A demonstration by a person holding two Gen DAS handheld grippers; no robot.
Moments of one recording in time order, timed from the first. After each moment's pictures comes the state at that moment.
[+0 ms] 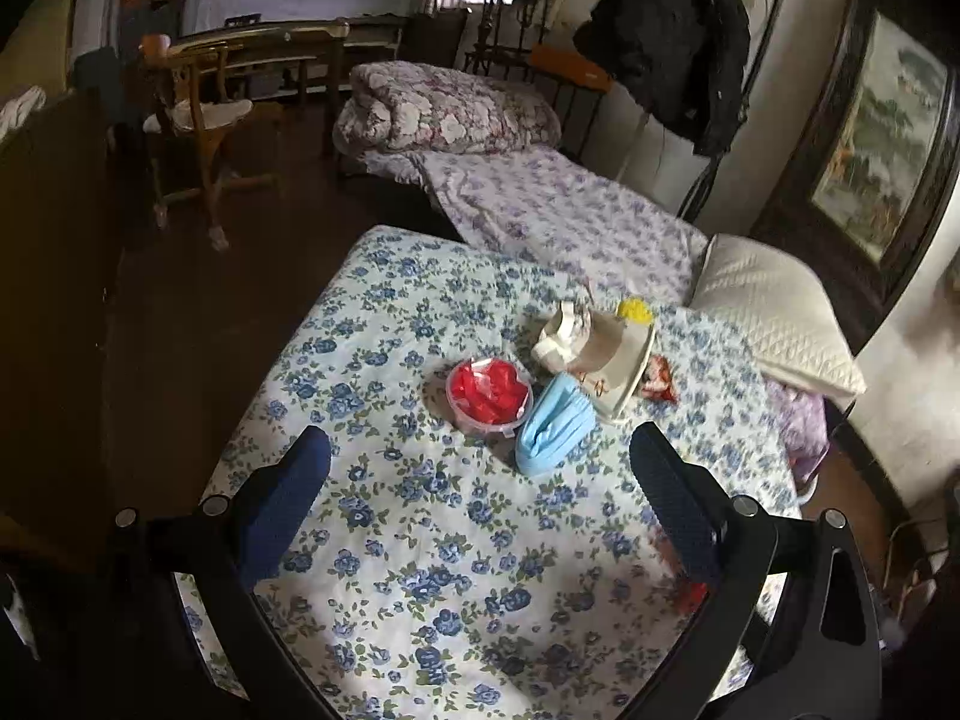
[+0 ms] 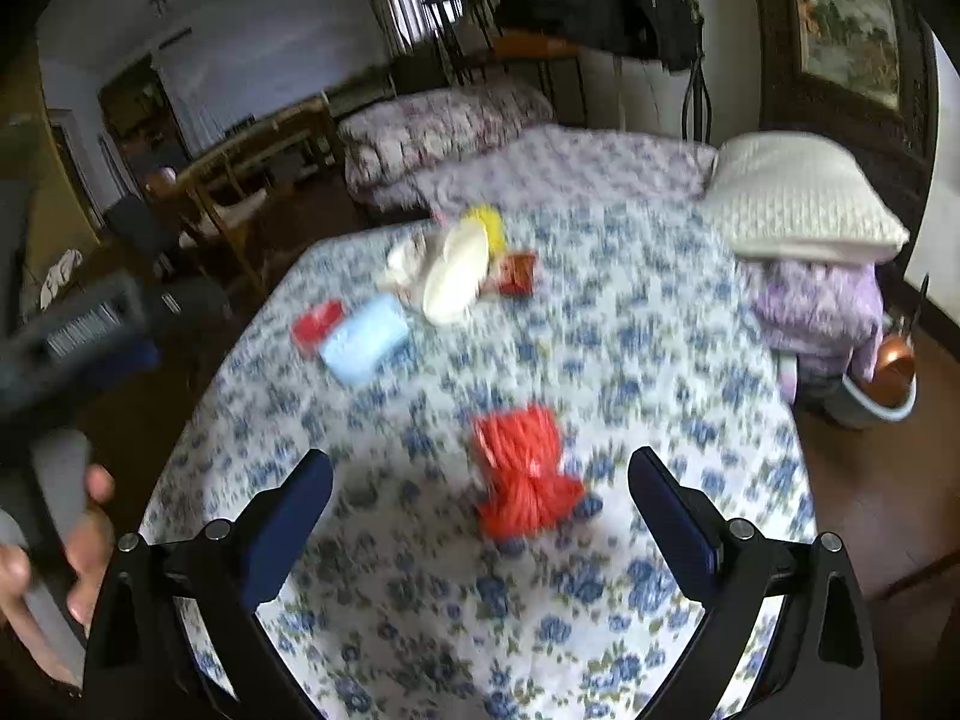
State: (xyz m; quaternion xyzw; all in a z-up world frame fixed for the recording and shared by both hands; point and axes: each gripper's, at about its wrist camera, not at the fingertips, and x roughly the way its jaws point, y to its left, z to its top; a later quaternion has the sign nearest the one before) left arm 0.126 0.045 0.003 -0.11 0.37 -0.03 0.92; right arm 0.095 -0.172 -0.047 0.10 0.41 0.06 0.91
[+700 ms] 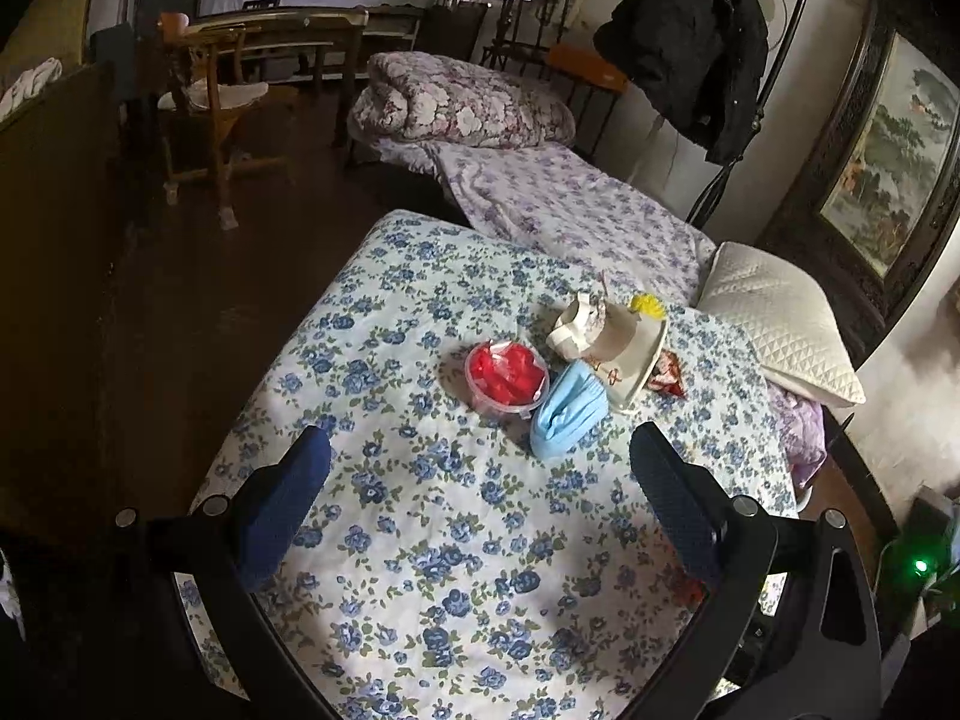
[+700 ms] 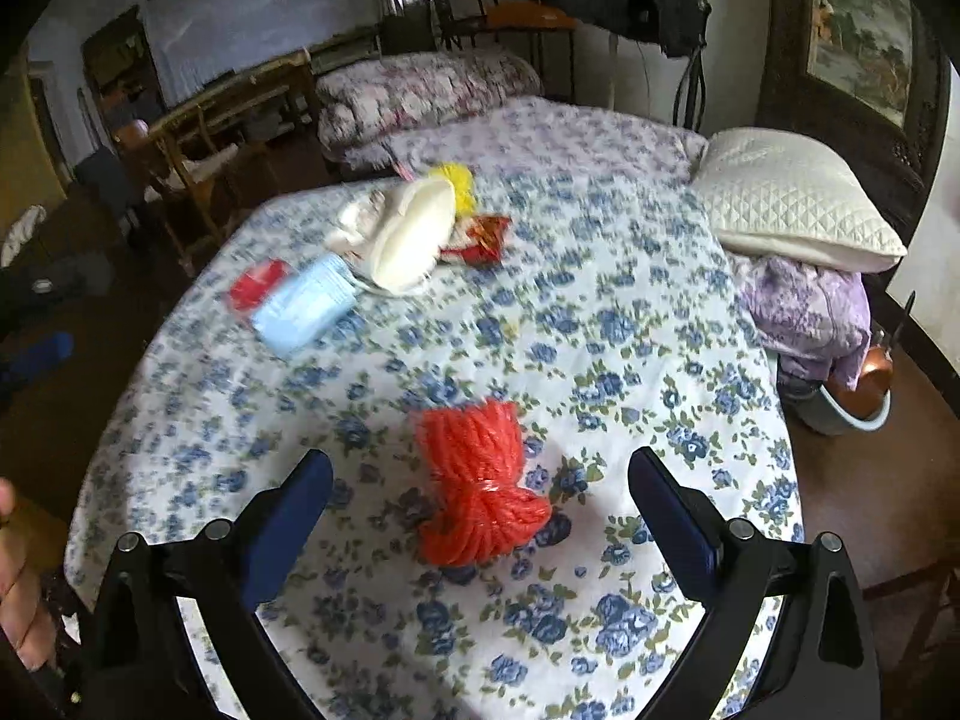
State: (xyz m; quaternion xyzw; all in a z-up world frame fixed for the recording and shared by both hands) left arm 0.120 0.050 -0.005 -0.12 0.39 -0.02 0.91; right arm 0.131 -0.165 -0.078 0.03 0.45 0.02 0.89
